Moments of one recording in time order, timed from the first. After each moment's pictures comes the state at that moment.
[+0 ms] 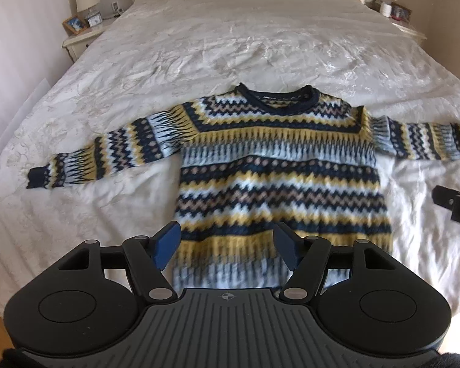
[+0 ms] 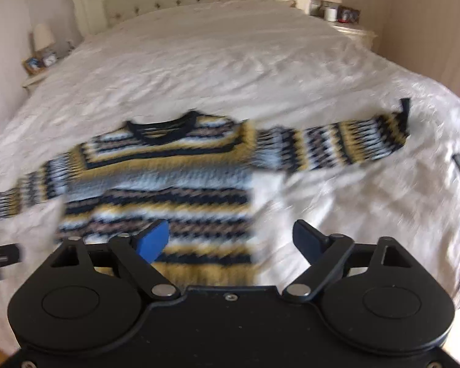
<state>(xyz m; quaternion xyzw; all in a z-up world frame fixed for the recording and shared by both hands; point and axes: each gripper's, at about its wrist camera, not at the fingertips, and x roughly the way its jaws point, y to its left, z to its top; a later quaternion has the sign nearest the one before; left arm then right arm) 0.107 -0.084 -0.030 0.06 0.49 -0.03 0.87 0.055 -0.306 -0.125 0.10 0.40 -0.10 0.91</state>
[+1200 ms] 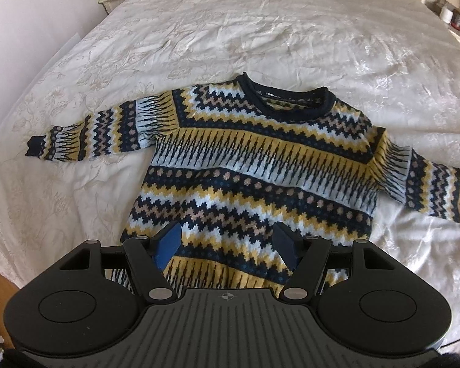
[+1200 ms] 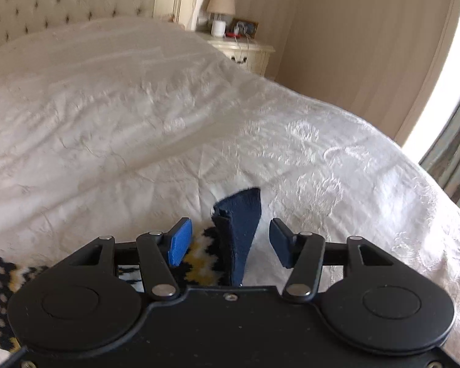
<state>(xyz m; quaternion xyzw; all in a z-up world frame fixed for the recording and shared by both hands) 0.191 -0.183 -0.044 0.02 0.55 0.08 0.83 0.224 -0.641 -0.197 0.06 0.36 -0.28 0.89</state>
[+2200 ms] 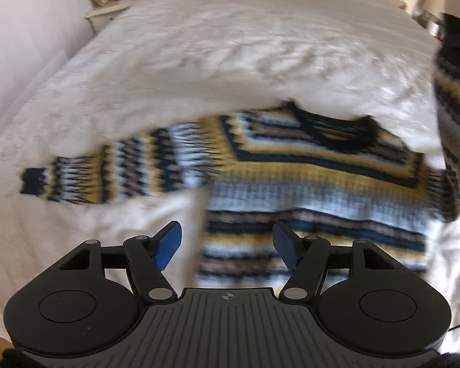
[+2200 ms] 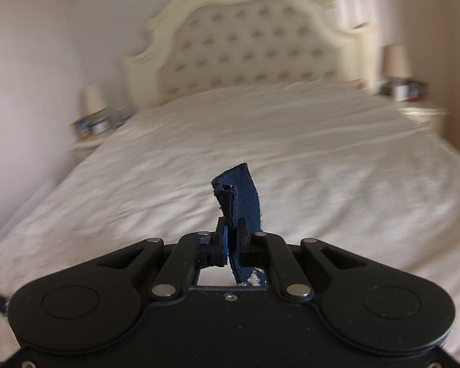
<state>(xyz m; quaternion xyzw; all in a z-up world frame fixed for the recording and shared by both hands) 0.228 -0.025 -0.061 0.02 0.51 0.03 0.86 0.291 -0.286 -0.041 0.10 0.25 0.04 0.96</state>
